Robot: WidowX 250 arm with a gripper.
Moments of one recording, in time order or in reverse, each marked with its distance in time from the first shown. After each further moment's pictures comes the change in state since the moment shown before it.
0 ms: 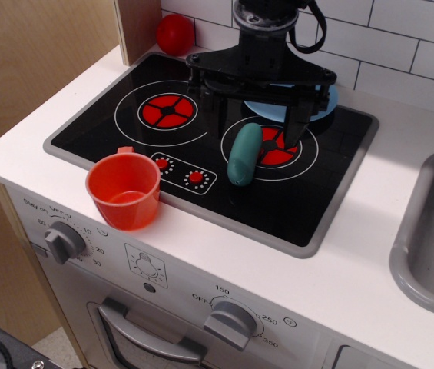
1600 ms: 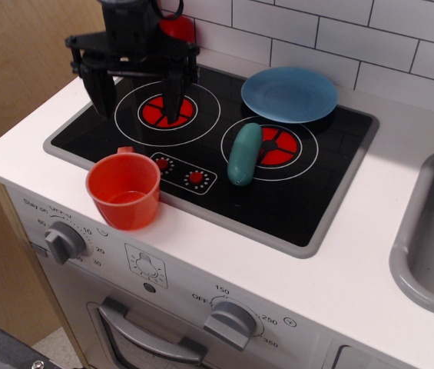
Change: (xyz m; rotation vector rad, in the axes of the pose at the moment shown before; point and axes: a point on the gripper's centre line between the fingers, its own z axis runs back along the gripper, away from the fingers) arm 0.020 0.104 -0.018 0.001 0.069 0.083
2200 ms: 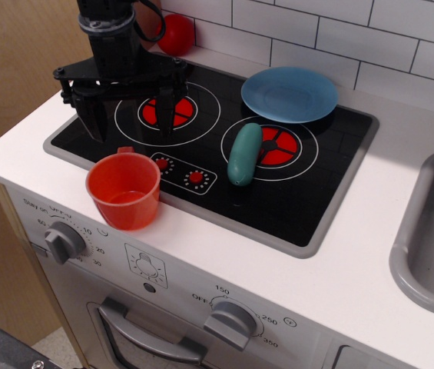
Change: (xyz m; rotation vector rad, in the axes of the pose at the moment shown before) arm -0.006 0.004 -0.015 -0.029 0.001 0.150
